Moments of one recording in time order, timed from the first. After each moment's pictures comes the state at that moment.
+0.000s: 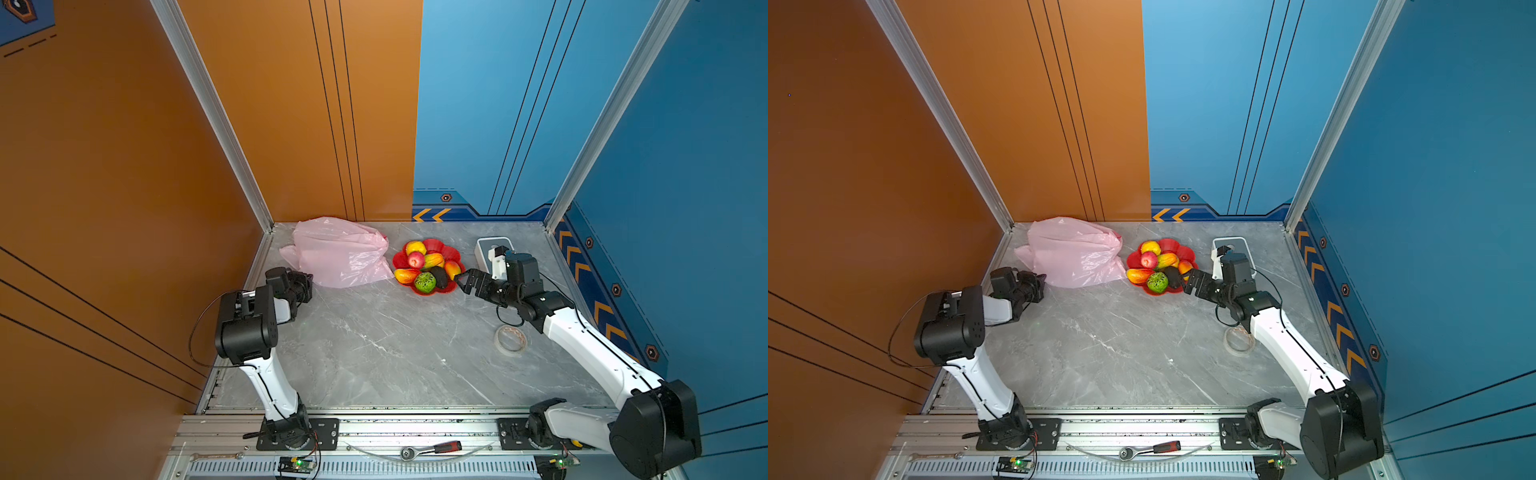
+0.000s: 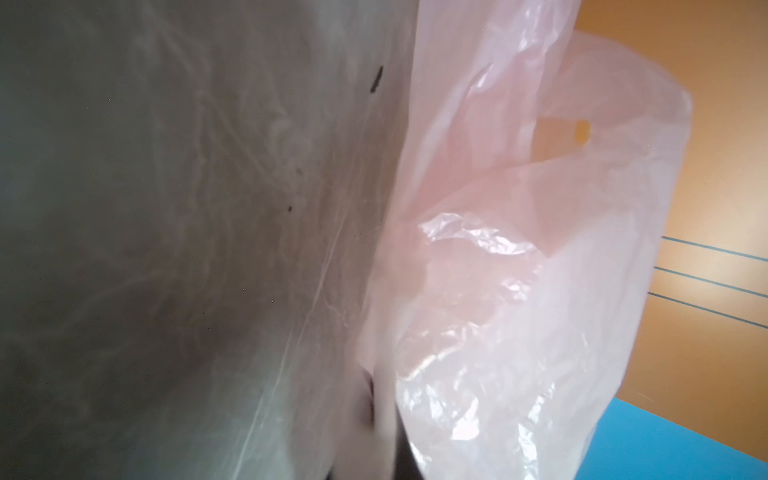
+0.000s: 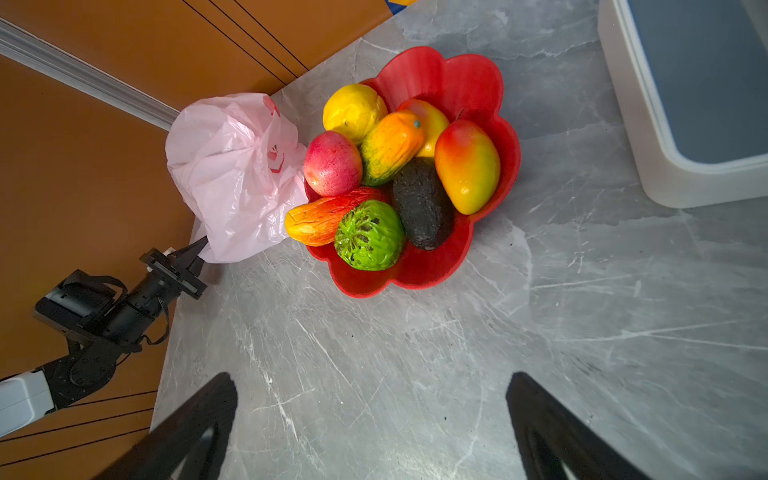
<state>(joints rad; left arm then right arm) 0.25 1.91 0.77 0.65 0.39 -1.46 0.29 1.23 0.91 -0.33 -0.28 0.59</state>
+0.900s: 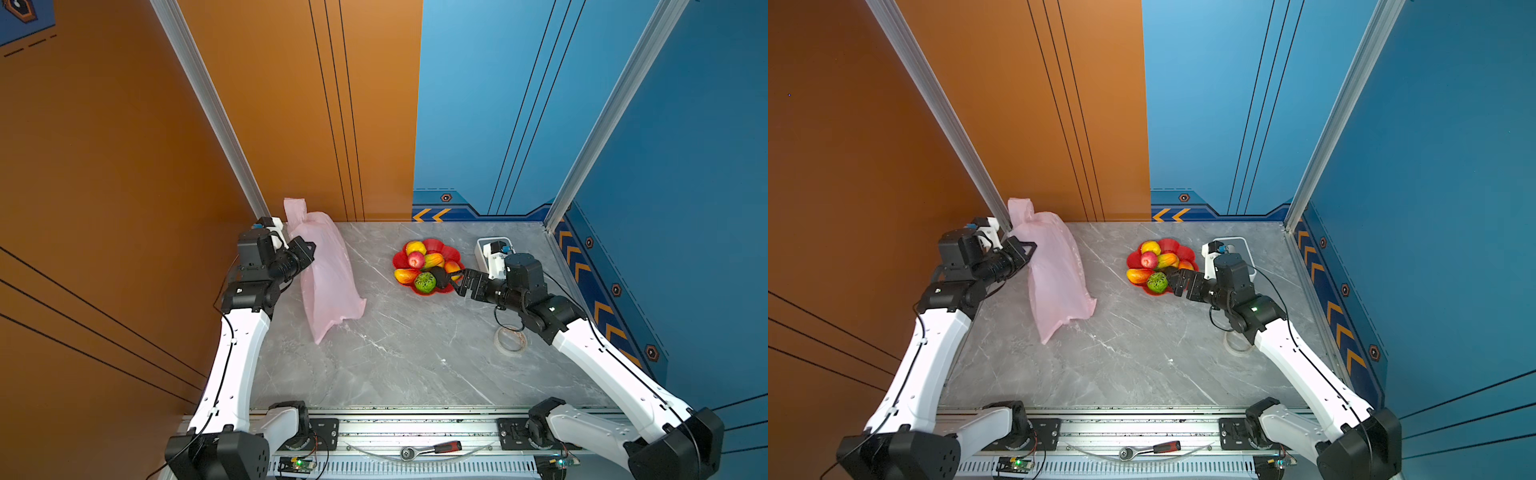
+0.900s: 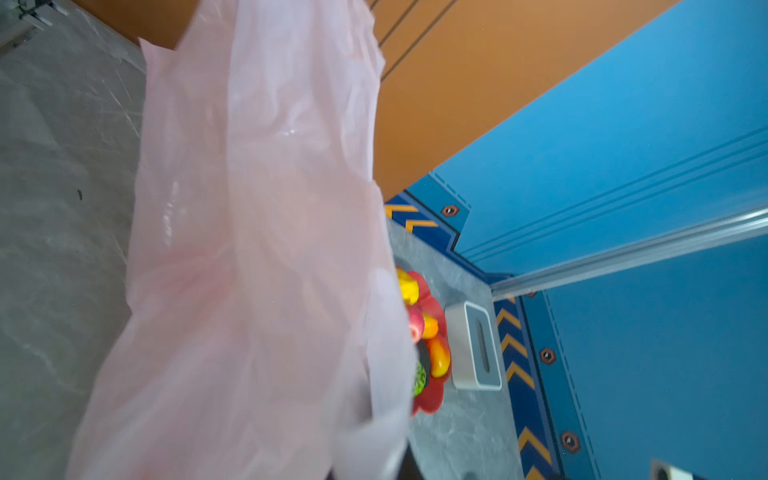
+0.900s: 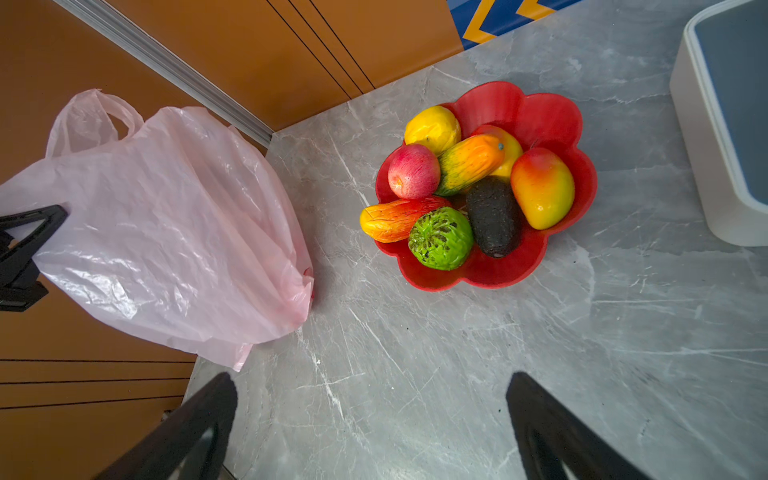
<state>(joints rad) 0.04 1.13 1.22 -0.56 0.36 -0.61 0.43 1.10 0.97 -0.41 -0.22 0.60</state>
